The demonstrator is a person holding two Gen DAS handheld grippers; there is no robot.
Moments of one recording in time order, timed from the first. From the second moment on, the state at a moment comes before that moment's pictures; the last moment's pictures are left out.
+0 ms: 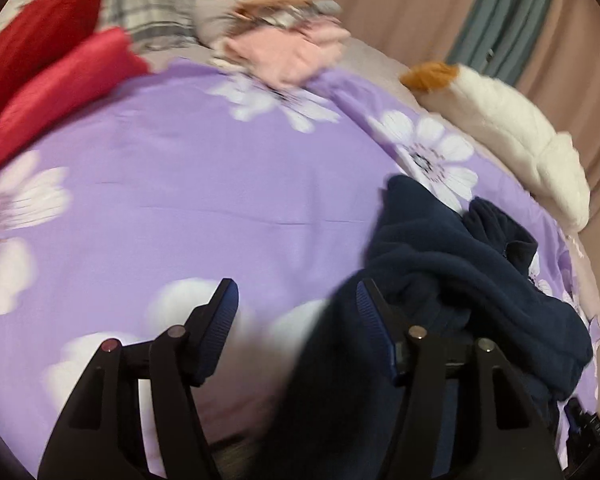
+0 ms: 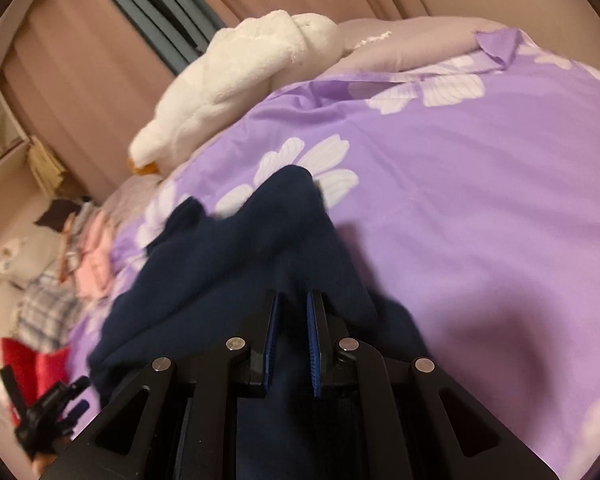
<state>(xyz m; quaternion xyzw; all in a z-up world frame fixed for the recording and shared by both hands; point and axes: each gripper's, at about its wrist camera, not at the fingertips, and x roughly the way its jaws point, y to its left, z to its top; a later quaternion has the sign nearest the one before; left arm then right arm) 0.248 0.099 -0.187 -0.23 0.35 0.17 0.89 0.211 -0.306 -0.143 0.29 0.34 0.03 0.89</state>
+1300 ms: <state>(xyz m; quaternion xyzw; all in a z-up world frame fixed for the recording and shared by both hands) 0.026 0.070 -0.246 -0.46 0.36 -0.06 0.81 -0.012 -0.298 -0.172 0.41 0.34 0.01 0.85</state>
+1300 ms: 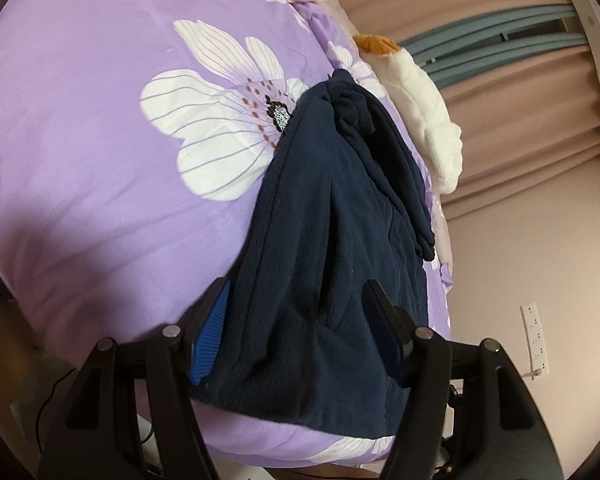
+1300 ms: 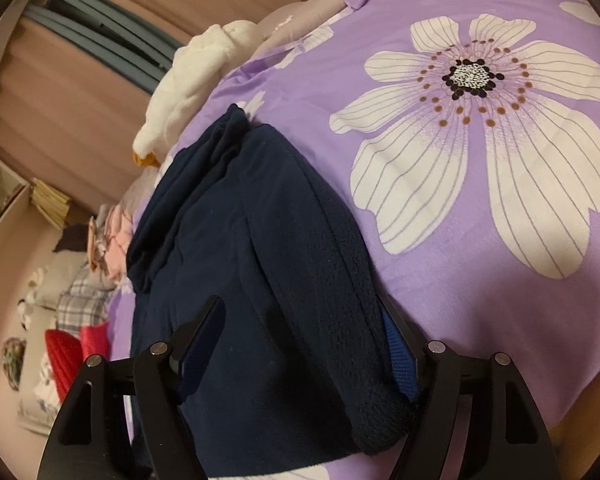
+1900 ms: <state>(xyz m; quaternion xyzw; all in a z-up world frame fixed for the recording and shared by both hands) 0.004 0.044 -0.240 -0.49 0.35 -0.06 0.80 -0.025 -0.274 -0.181 0.48 0.35 0.05 0.80</state>
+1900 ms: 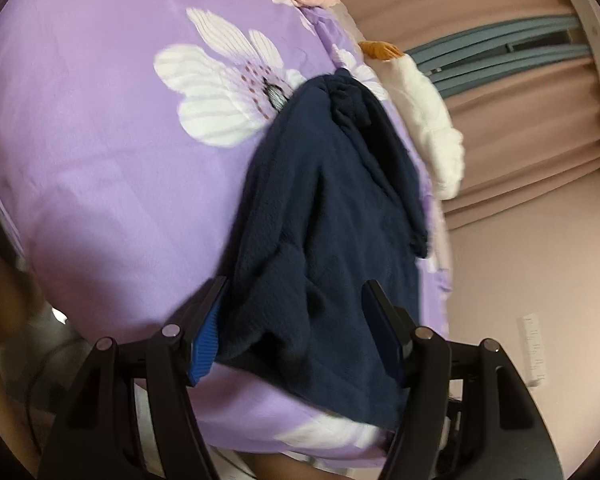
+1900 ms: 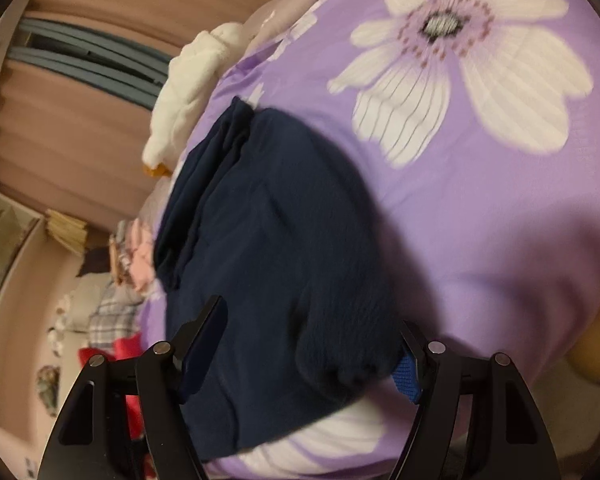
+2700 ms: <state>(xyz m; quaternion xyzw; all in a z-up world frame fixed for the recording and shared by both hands) -0.005 0.037 -0.248 -0.53 0.36 -0.09 0.77 -0.022 -0.267 -0.178 0.40 0.35 0.06 0.85</state>
